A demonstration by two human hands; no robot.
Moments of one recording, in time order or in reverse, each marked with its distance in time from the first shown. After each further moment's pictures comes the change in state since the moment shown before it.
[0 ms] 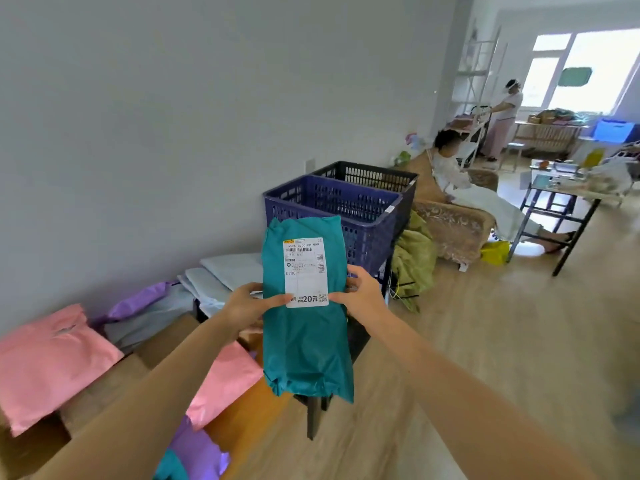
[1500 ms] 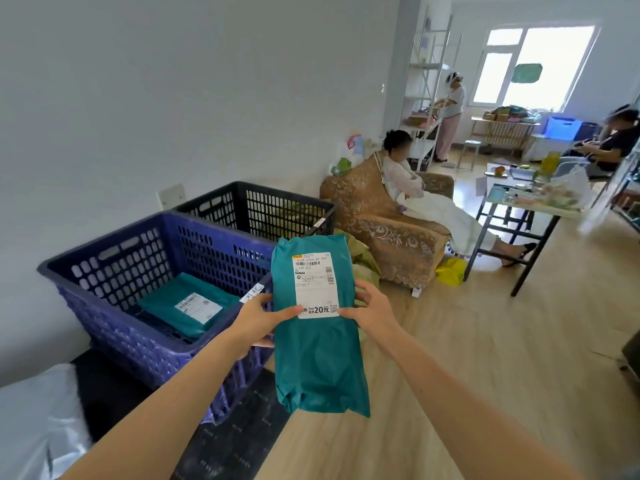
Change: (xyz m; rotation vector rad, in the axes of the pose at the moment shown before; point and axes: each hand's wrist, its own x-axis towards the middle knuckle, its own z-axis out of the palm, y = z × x) left_hand 0.428 0.166 0.395 -0.005 -0.117 -0.066; right_hand 0.424 0.110 -0.384 -0.031 0.121 0.130
